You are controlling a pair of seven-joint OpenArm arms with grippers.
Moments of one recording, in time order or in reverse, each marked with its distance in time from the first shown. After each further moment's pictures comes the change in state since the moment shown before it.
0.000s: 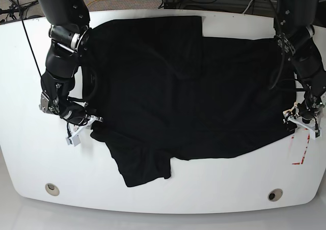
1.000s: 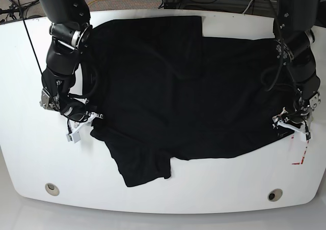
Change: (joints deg) left arm -3.1 1.4 4.8 -11.0 -0.8 3.5 -13.1; right arm -1.4 -0.1 0.0 0.1 0.8 0.2 0.4
